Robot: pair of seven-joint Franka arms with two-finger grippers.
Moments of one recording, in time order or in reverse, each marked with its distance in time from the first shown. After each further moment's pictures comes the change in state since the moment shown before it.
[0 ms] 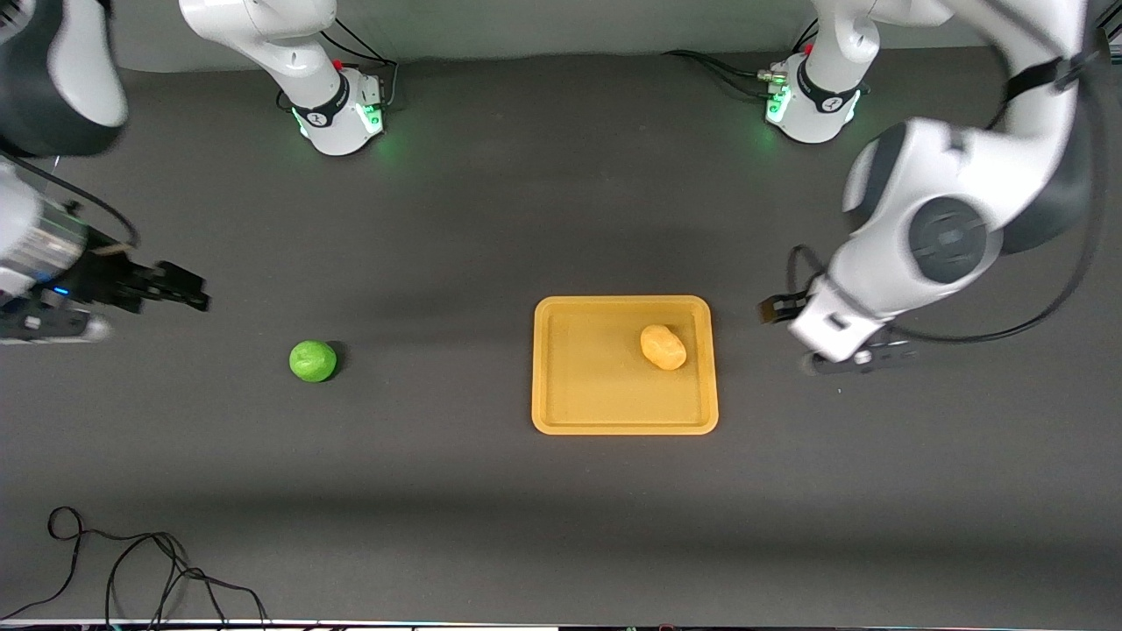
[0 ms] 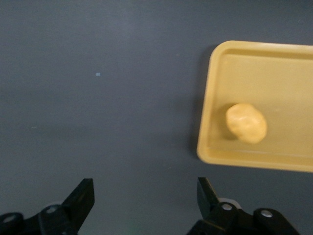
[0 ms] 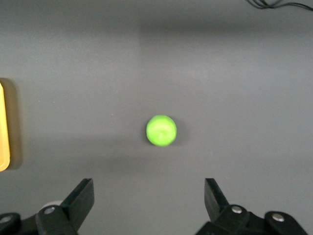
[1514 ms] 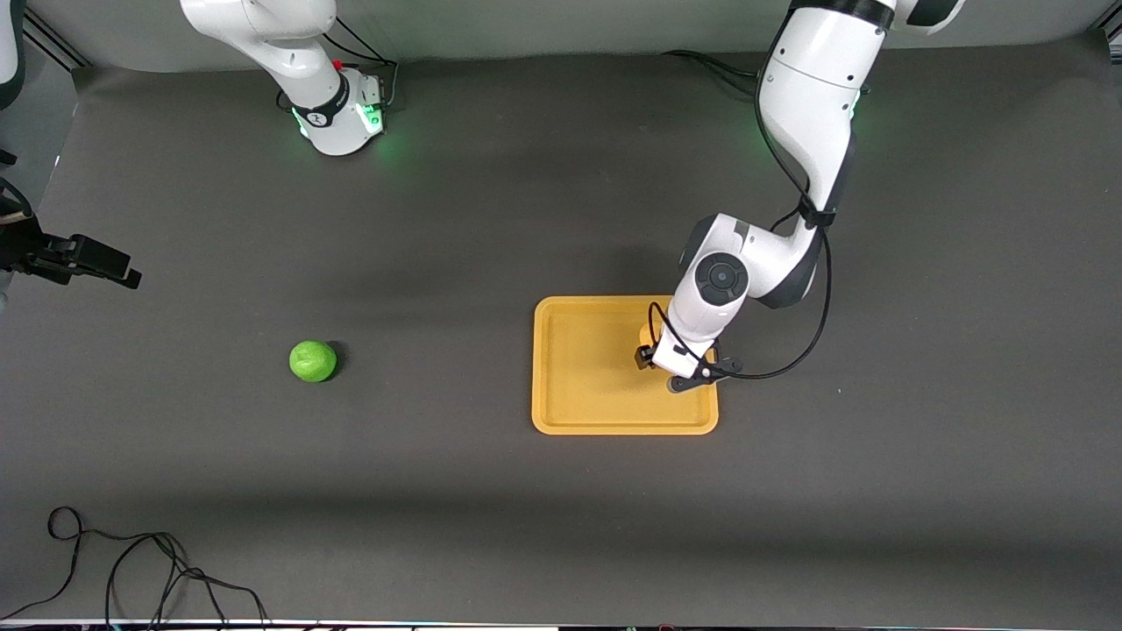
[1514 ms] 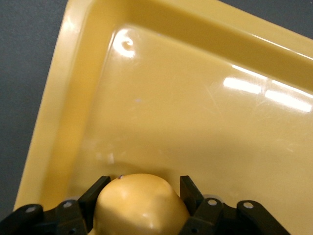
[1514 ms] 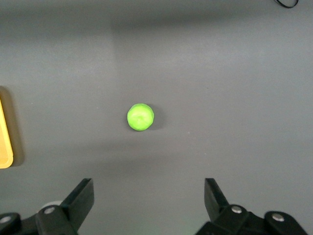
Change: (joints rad) left arm -0.274 0.399 -0.026 -0.249 -0.158 0.903 -0.445; right arm -0.113 -0.020 -0.006 0.197 0.000 -0.258 -0.001
